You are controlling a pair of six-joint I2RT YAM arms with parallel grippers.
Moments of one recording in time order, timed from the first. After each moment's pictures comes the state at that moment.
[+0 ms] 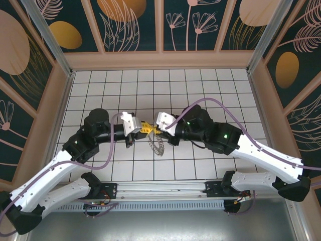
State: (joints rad) left arm -0.73 0.83 0.84 -0.22 0.61 0.22; right arm 1.11 1.07 1.17 -0.51 -0.09 -0.33
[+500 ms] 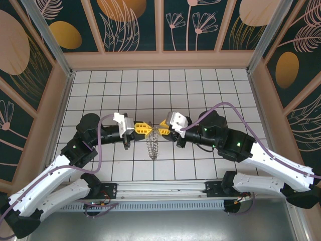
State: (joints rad) left arm -0.73 0.77 0.79 -0.04 0.69 0.10; right arm 1.11 0.93 1.07 -0.39 -0.11 -0.25
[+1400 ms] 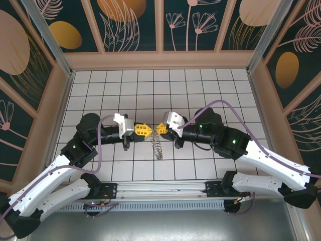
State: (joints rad) left arm -0.73 0.77 0.79 -0.05 0.72 0.10; right arm 1.07 0.97 1.07 -0.39 -0.22 -0.24
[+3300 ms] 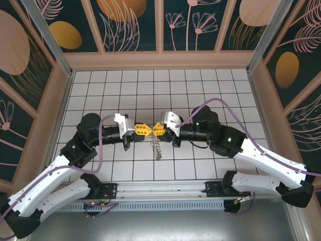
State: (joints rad) left arm -0.73 0.77 0.80 -0.09 0.69 0.12; right arm 1.05 1.01 1.06 -0.33 -0.32 -0.23
